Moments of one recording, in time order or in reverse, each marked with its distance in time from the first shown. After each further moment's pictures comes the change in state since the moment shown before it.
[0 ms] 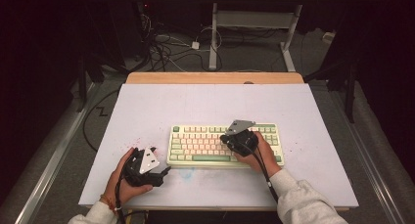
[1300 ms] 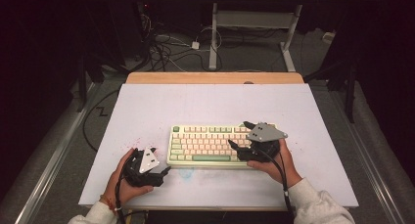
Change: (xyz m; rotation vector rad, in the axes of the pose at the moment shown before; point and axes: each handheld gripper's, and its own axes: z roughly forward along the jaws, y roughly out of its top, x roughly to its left) left arm 0.000 0.000 -0.003 -0.012 -0.015 -0.033; right arm 0.006 -0.013 -0.068 -0.243 -0.151 0.007
